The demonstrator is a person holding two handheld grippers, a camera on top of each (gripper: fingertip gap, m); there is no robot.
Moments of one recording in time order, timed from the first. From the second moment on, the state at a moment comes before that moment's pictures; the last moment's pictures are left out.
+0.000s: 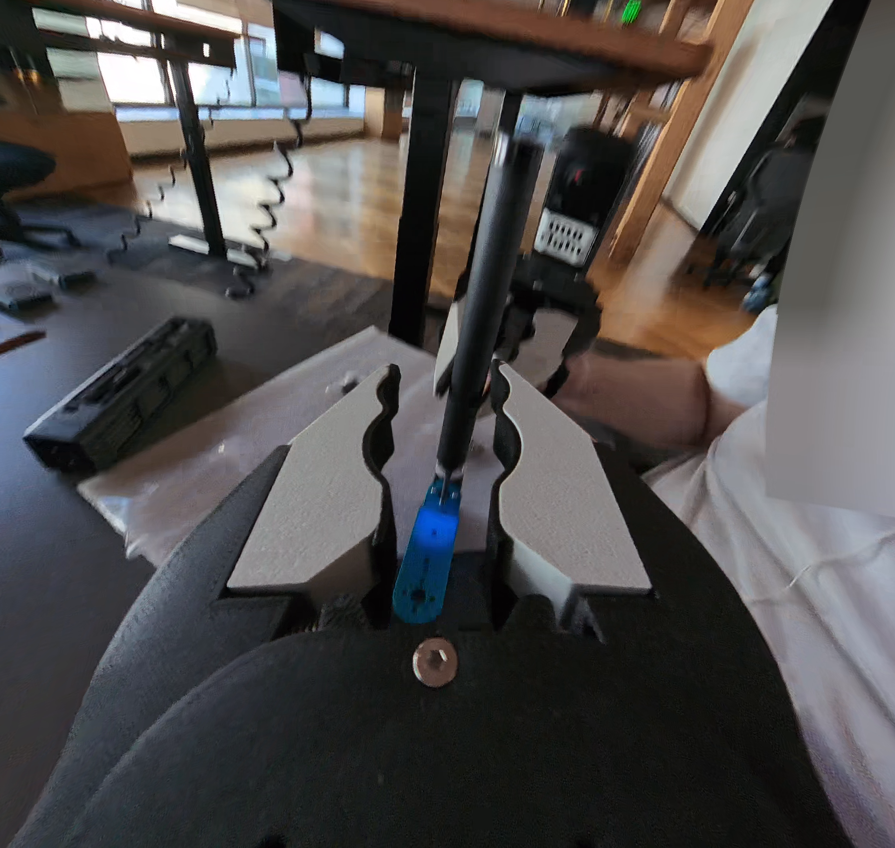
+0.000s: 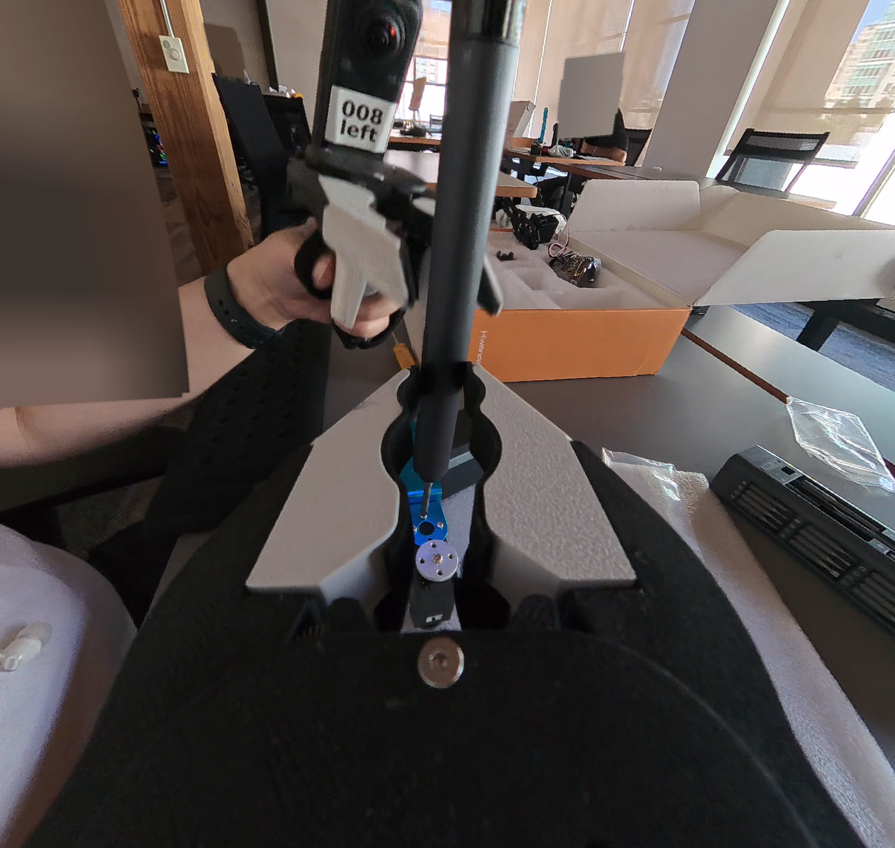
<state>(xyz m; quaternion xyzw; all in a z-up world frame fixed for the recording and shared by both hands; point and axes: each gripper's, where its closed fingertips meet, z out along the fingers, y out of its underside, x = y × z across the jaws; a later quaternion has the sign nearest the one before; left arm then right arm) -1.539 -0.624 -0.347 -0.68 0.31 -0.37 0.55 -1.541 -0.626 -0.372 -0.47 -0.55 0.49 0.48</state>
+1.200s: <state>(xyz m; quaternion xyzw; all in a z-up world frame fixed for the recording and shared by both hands) -1.497 -0.616 -0.490 -0.82 0.52 -0.11 0.19 -1.463 -0.559 -0.312 -0.44 -0.42 0.49 0.63</state>
